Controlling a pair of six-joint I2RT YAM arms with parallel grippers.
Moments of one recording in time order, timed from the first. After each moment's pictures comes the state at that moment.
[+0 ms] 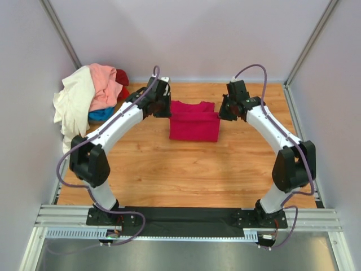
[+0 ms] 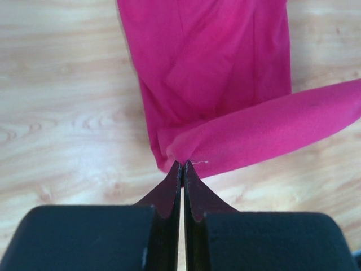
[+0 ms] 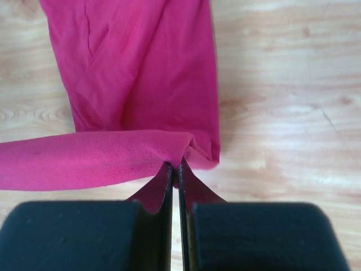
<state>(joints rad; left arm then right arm) -0.52 1.70 1.54 -0.66 -0.02 -0.42 0.34 1.63 1.39 -0.63 0.02 0.55</state>
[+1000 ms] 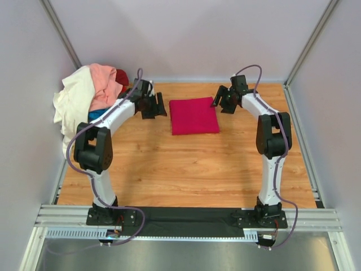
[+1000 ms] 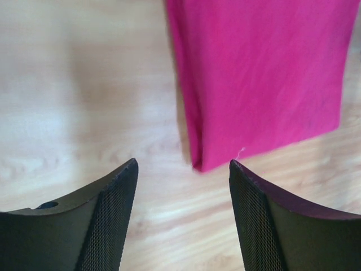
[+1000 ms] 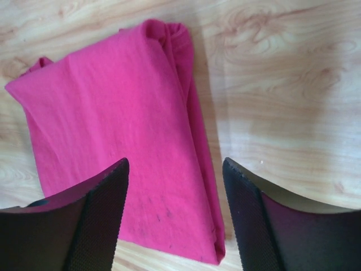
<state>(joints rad) -0.29 1.96 1.64 -0.56 0.20 -0.43 0.16 2.18 1.75 -0.46 -0.25 0.53</state>
